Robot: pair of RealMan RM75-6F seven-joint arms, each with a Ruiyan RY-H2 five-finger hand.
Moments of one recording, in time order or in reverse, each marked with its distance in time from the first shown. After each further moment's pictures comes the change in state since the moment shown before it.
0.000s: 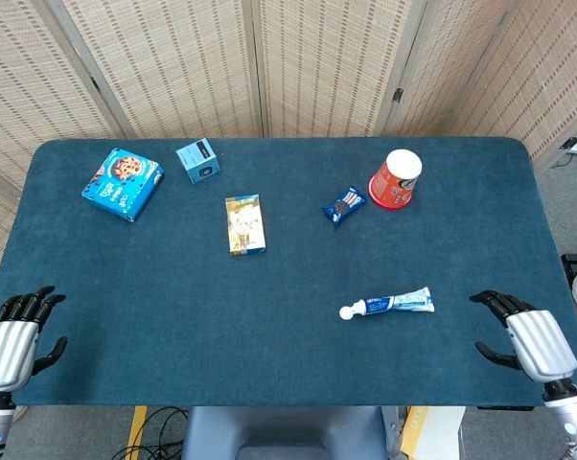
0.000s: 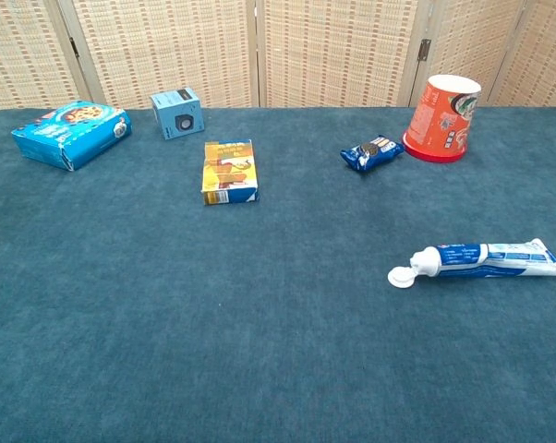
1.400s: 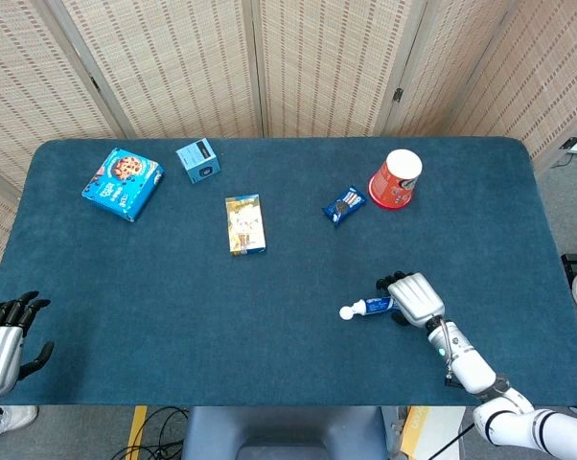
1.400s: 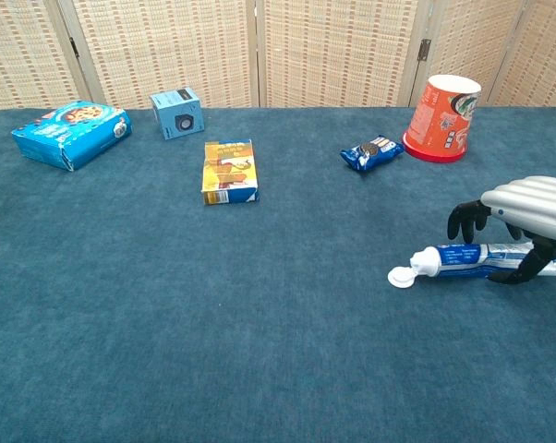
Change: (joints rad) left arm 0.027 0.001 0.003 0.048 -0.030 0.007 -0.050; right arm 0.396 -0.427 0.052 0.329 0.220 -0.482 -0.327
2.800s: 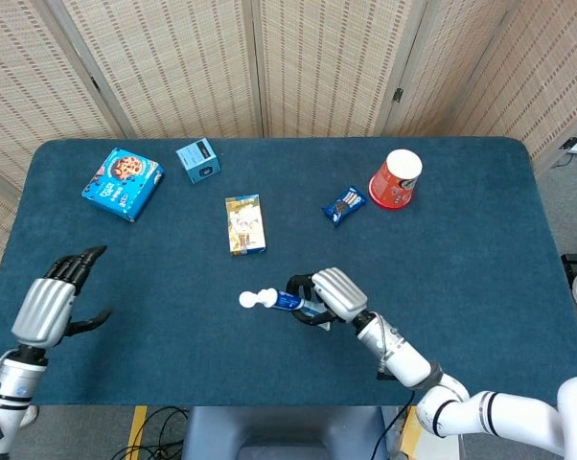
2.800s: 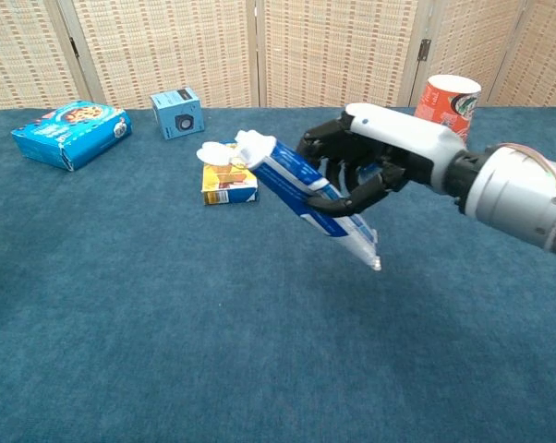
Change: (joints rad) left arm -0.220 -0.021 -0.091 0.022 0.115 -0.151 -0.273; right arm 0.174 -0.130 0.127 -0.193 -0.065 0.046 0.570
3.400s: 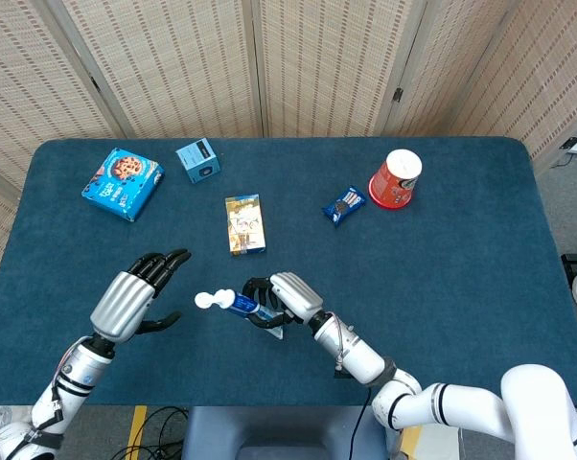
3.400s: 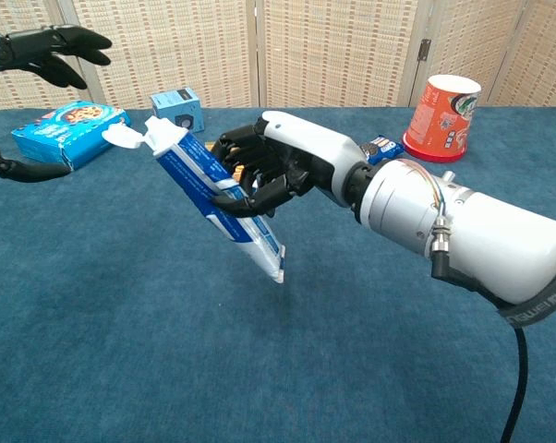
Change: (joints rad) left arm -0.153 -0.138 -0.007 -0.035 0.066 -0.101 0.090; right arm 0.113 -0.188 0.055 0.108 0.056 -0.045 0.126
